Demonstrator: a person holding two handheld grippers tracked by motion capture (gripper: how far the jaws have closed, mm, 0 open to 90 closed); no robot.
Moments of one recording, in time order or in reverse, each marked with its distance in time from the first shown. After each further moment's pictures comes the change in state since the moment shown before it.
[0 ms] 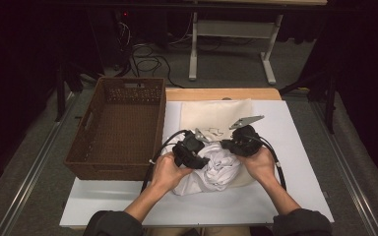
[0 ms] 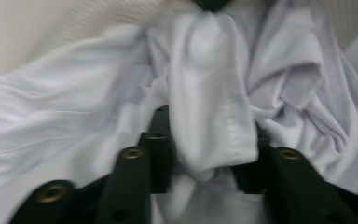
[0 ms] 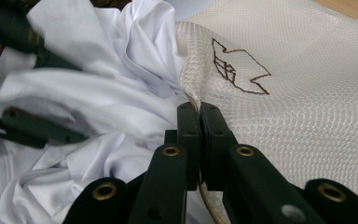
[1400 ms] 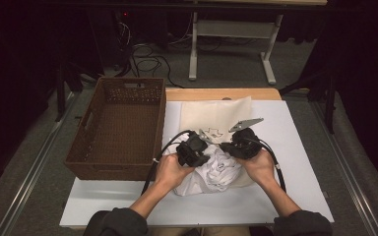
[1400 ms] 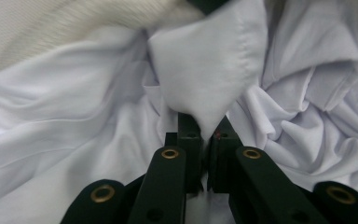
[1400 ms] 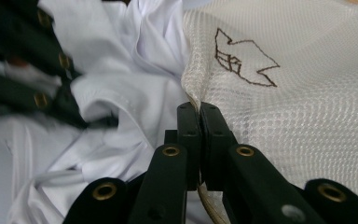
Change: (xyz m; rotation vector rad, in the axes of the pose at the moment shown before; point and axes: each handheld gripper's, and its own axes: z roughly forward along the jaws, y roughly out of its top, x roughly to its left) left arm -0.001 0.005 0.015 0.034 0.026 0.028; right arm 0.002 -0.006 0.001 -0.005 0.034 0.017
